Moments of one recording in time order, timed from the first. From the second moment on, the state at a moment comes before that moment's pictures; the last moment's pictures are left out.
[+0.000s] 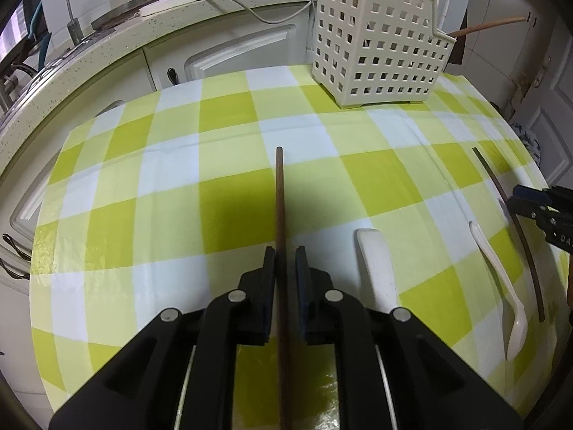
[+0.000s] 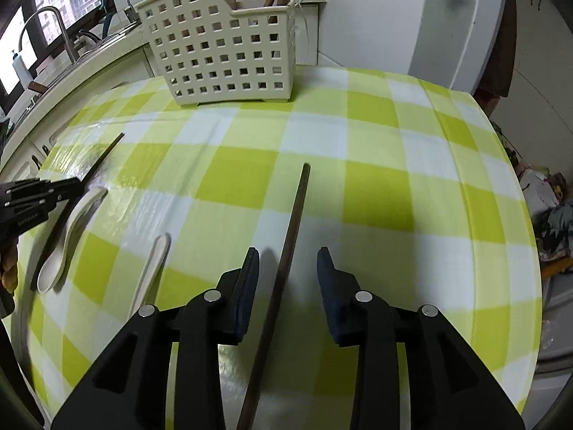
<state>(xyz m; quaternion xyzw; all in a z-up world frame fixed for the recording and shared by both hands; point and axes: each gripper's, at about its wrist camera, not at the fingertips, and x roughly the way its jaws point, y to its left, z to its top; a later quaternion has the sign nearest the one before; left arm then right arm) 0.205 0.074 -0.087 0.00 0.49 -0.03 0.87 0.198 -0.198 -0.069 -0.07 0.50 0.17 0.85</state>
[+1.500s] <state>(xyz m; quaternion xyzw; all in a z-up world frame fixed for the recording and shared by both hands) 0.169 0.064 -0.017 0.02 0.42 -0.03 0.91 0.190 -0.200 -0.052 -0.06 0.50 0.16 0.85</state>
